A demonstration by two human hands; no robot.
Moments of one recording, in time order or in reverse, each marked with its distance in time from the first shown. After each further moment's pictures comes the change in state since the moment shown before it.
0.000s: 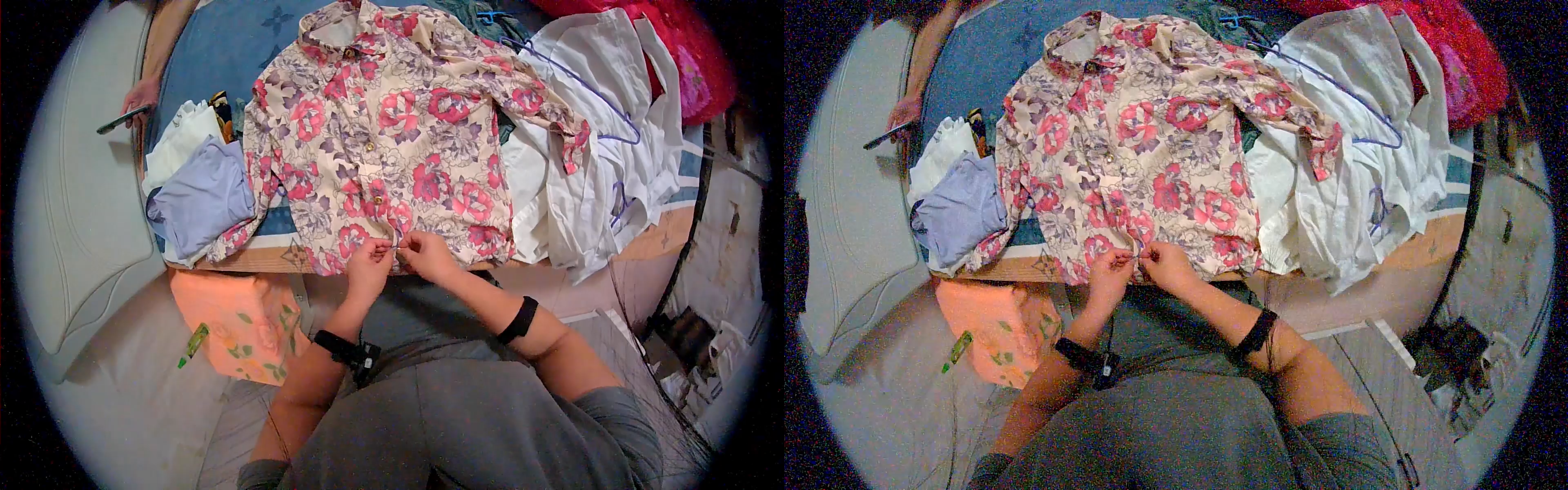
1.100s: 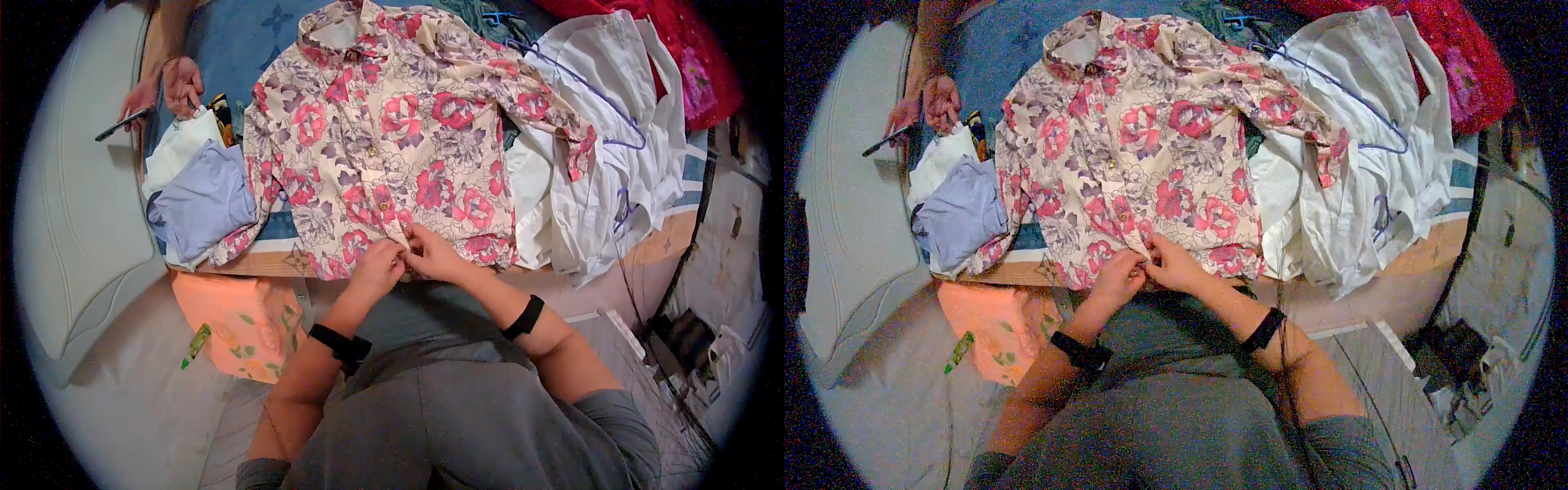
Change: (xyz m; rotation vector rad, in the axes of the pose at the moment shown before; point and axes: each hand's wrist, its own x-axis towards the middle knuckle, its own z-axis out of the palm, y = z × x) left_hand 0.013 0.013 -0.007 0.499 -0.188 0.548; right_hand 0.011 -0.008 -0.025 0.031 -0.253 -0.112
